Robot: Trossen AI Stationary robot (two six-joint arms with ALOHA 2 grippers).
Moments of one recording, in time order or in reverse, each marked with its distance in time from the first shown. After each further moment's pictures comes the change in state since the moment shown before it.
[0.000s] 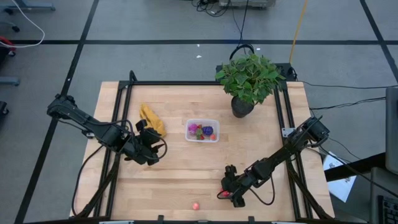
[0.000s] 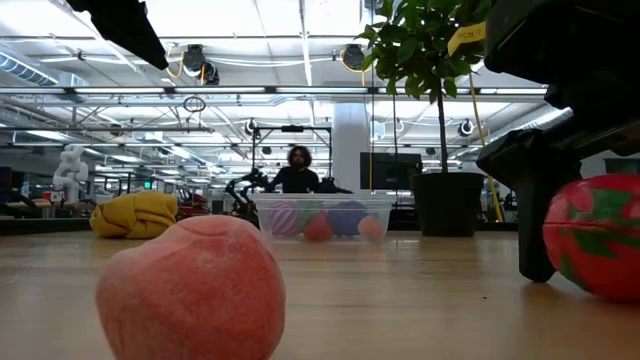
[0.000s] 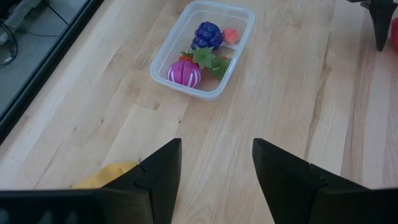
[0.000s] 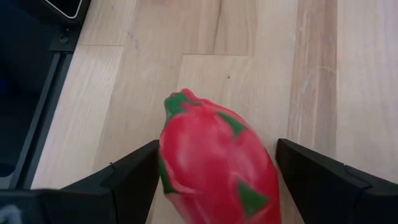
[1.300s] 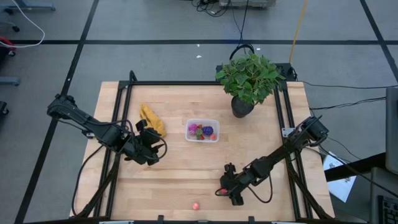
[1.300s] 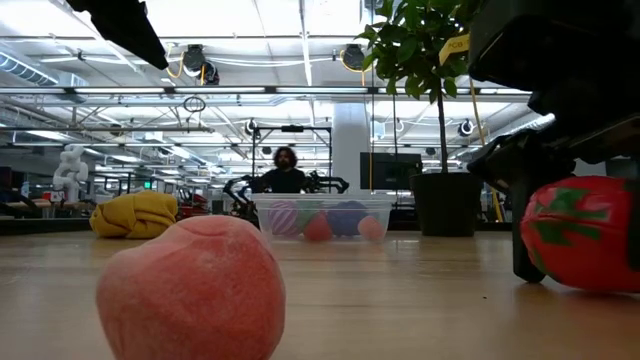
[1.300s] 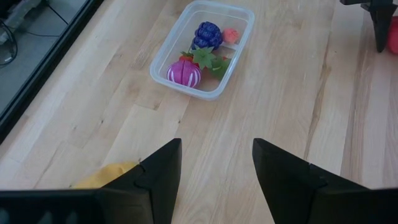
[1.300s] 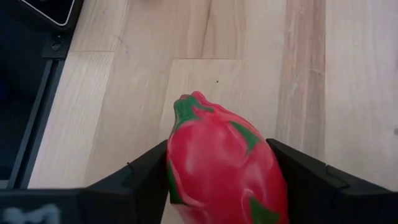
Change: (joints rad) left arm 0.000 0.000 0.000 0.000 0.000 -0.001; right arm -0.034 0.000 0.000 -0.002 -0.015 -0.004
